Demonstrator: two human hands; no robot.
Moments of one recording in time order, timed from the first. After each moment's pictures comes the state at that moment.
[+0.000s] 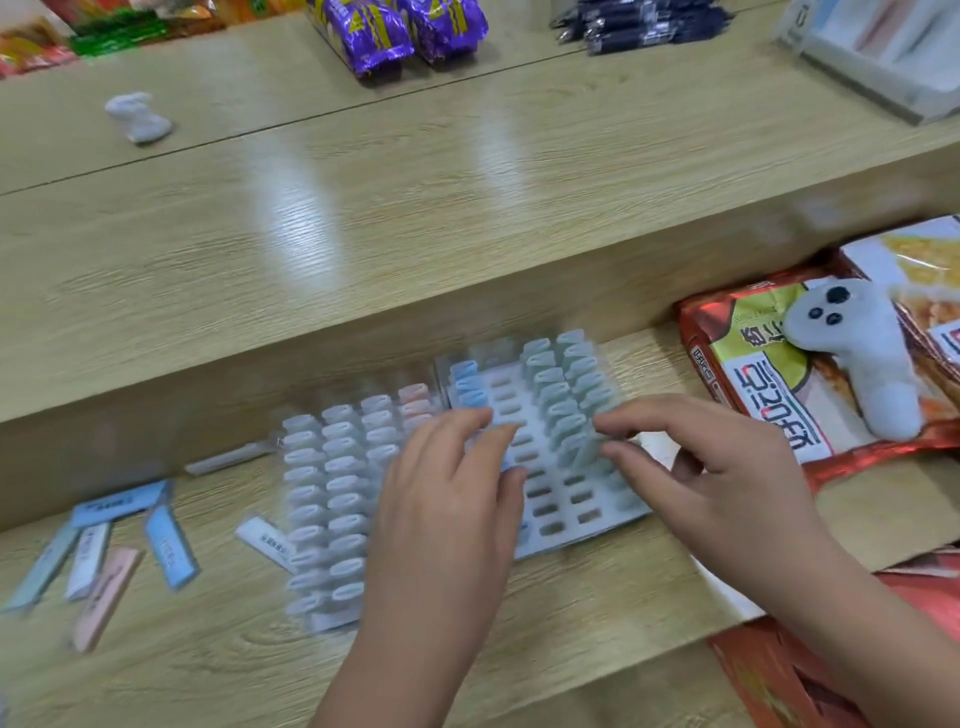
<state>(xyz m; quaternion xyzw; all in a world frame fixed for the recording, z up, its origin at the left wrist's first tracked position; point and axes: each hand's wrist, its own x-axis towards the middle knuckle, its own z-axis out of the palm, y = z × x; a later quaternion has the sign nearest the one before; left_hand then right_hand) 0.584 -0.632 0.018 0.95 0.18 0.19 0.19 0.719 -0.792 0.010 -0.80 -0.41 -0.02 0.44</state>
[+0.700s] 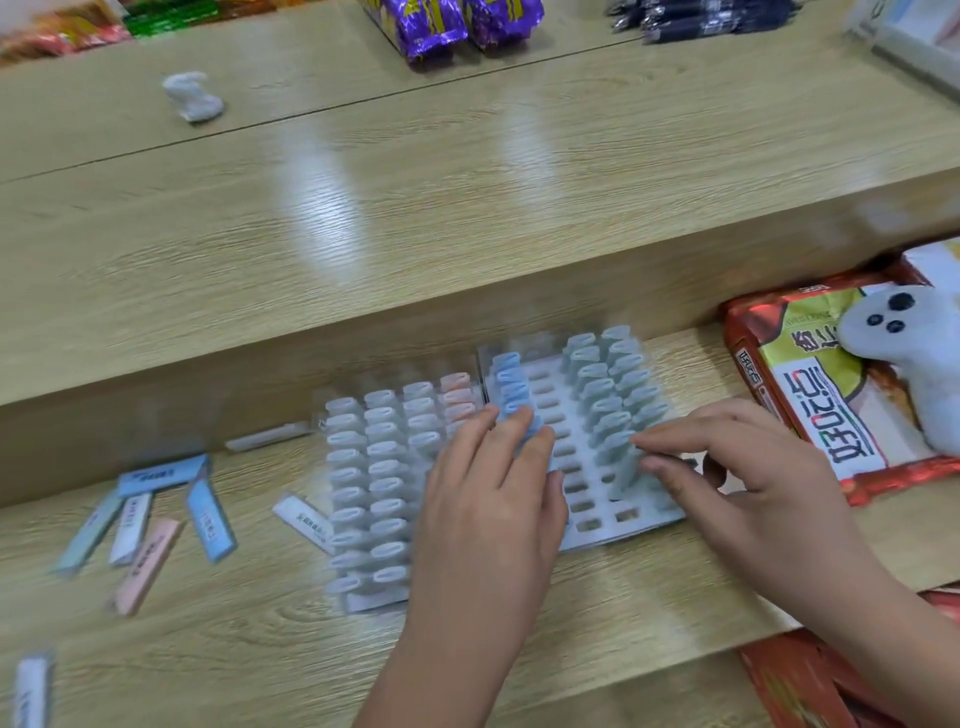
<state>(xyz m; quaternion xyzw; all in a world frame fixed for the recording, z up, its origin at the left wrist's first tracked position) 0.579 -0.634 -0.001 0.95 0.18 0.20 0.16 0.718 -0.795 -0.008 -0.79 -0.43 -0.01 0.43</state>
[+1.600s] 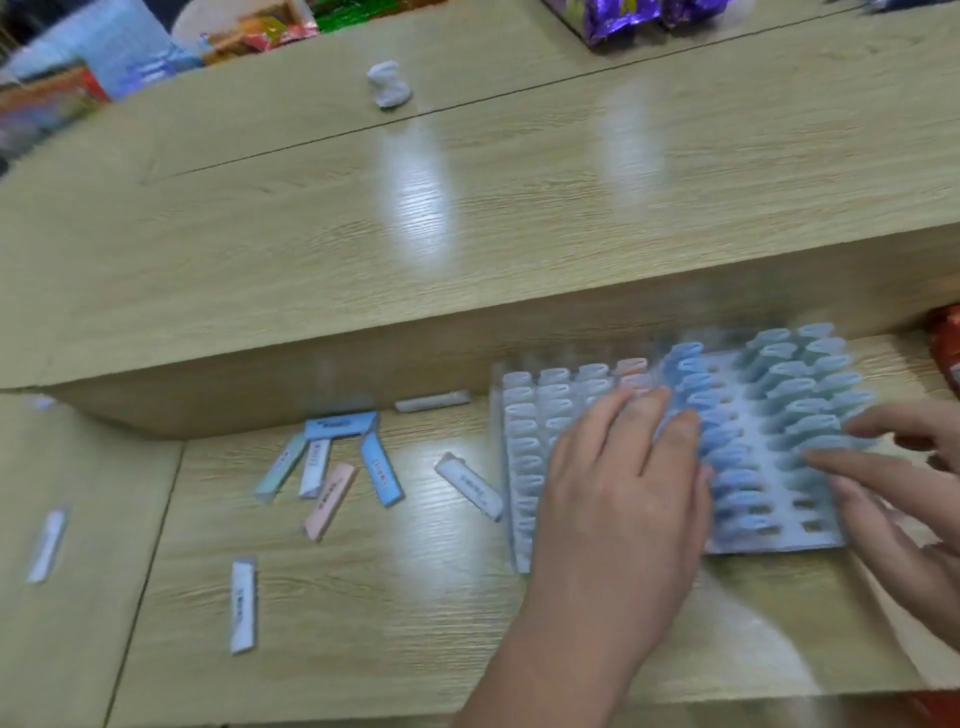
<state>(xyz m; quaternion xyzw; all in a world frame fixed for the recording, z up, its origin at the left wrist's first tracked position) 0.551 -0.608 0.021 0.94 0.17 0.21 0.19 0.702 -0.787 0.009 -0.85 -0.48 0.01 0.24</state>
